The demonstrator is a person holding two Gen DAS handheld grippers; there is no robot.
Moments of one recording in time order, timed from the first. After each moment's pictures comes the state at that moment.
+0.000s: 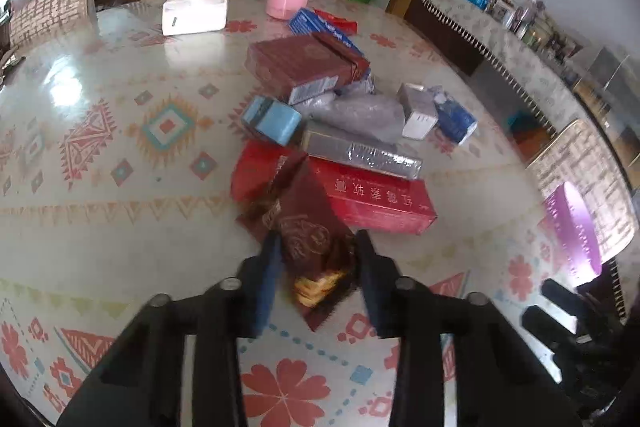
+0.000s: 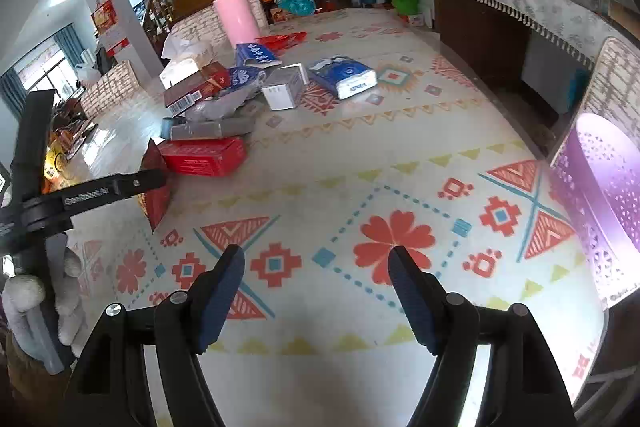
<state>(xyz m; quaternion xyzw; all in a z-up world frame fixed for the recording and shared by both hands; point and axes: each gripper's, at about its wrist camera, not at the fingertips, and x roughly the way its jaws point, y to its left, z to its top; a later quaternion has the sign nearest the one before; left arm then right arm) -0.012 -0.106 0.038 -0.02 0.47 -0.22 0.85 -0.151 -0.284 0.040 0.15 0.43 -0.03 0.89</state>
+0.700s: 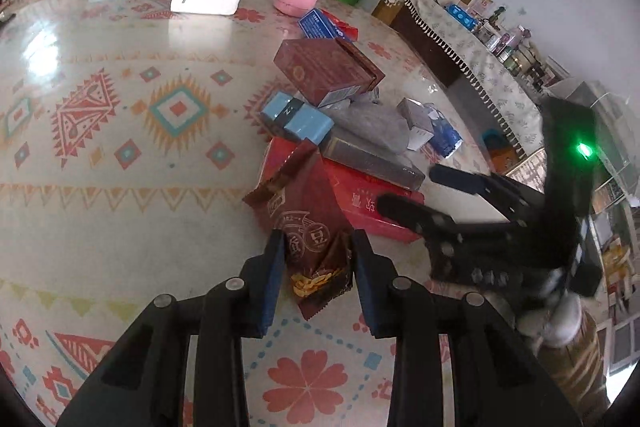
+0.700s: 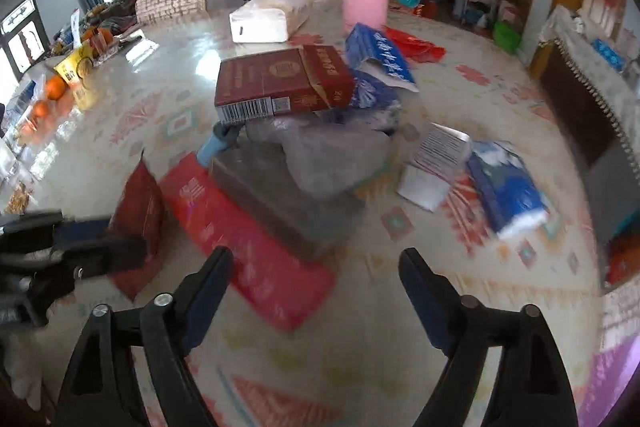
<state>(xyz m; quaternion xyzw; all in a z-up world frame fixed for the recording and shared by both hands) 0.002 -0.066 0.035 -0.10 0.49 -0.26 0.83 0.016 -0.217 0.024 -0.01 0.47 0.11 0.88</state>
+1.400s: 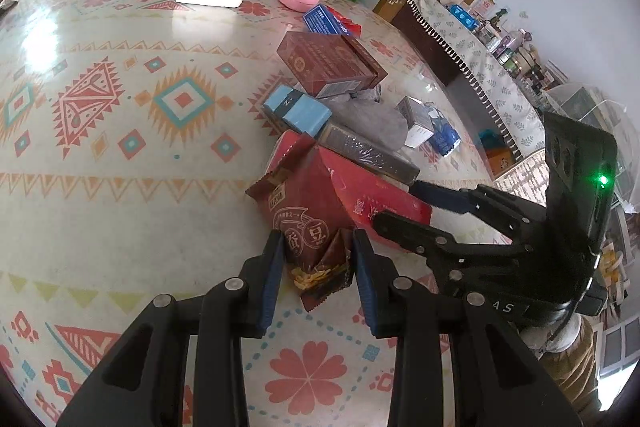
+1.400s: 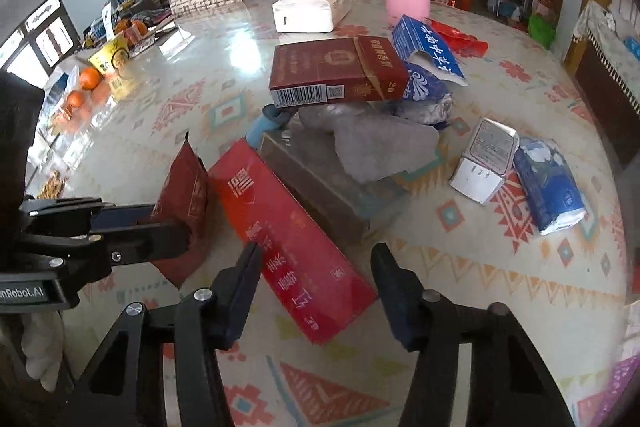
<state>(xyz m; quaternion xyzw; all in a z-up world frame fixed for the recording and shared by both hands) 0.001 -0.059 0.035 -0.11 0.50 -0.26 0.82 0.000 -0.196 0.028 -0.02 0.48 0.16 0.86</state>
